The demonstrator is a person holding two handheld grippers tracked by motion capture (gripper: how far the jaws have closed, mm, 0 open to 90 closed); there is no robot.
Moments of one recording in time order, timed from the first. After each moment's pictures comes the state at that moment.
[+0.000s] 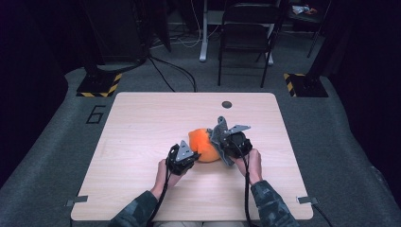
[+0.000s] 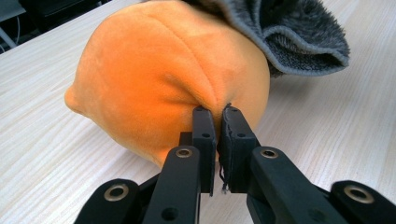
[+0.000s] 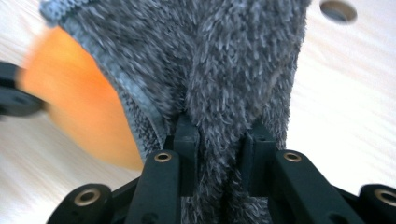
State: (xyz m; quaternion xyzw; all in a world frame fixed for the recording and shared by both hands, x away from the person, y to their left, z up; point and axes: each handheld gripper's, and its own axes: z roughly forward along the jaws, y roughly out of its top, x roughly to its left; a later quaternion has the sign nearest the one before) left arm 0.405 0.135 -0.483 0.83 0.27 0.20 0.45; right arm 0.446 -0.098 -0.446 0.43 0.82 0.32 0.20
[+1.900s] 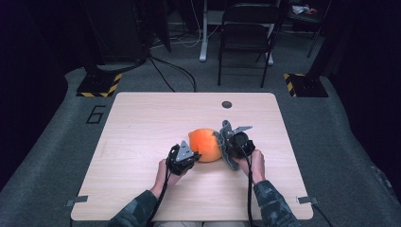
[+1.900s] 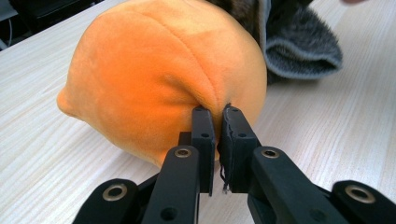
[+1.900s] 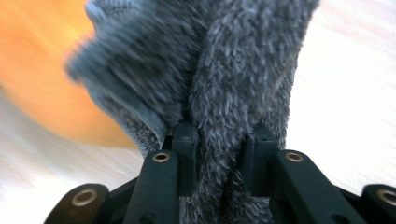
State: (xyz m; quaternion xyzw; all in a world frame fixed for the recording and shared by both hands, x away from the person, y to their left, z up) left arm 0.407 0.135 -0.487 0.83 0.26 0.20 0.45; right arm 0.455 -0.109 -0.462 0.45 0.83 0.28 0.18
